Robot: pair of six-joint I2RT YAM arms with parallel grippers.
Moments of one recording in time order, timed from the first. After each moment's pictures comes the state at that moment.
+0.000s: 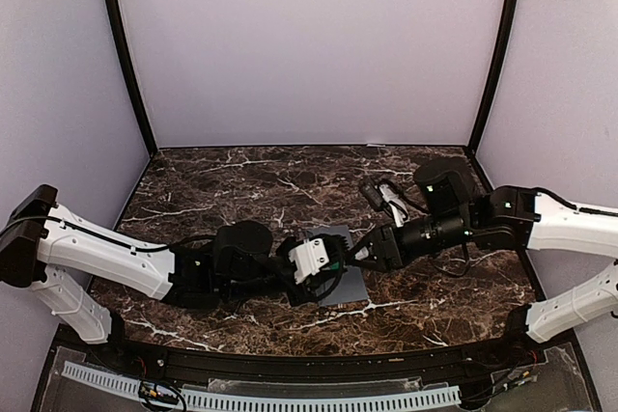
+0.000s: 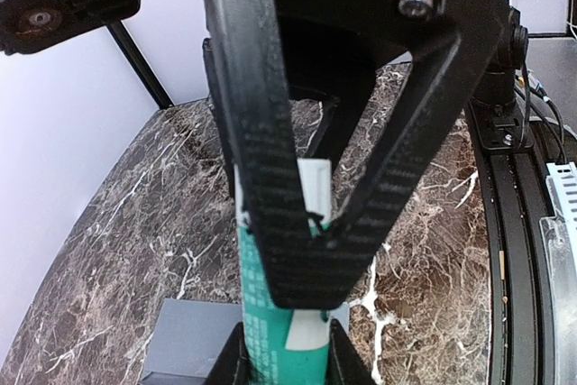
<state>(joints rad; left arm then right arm) -1.29 1.52 0.81 0.40 -0.14 0.32 1.05 1.15 0.93 -0.42 -0.29 0.56</state>
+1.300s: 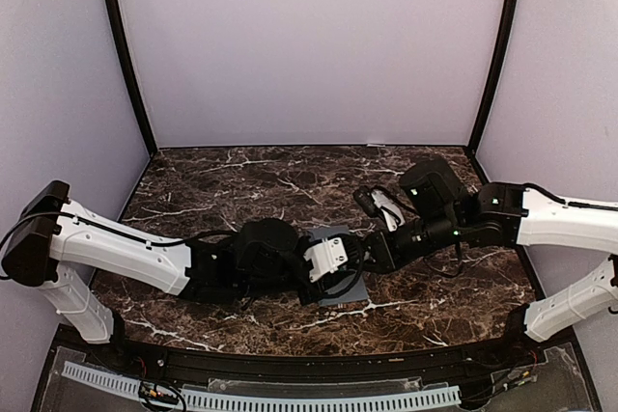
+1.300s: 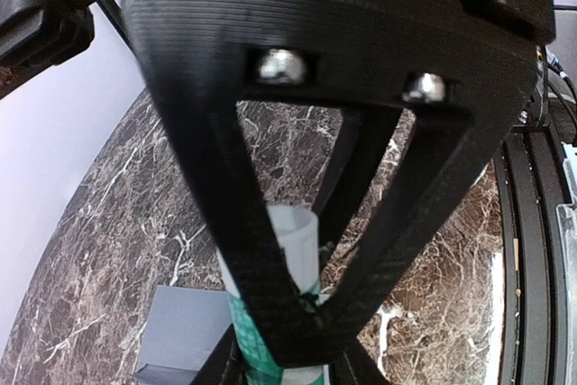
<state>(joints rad) -1.29 1.60 0.93 0.26 -0.16 0.31 1.05 1.22 0.97 -0.51 -0.24 0.55</state>
